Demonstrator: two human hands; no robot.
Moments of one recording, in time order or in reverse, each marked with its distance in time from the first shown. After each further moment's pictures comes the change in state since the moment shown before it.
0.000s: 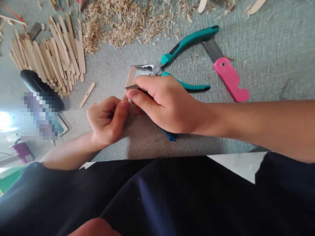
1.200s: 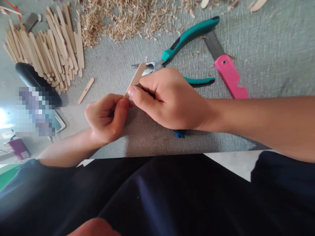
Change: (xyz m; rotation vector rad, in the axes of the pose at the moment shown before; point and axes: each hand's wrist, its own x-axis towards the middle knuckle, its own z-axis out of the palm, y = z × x) left_hand -0.008 0.003 -0.001 0.168 0.018 0.062; right_hand 0.006 -0.013 -0.007 -0.158 -0.054 0.014
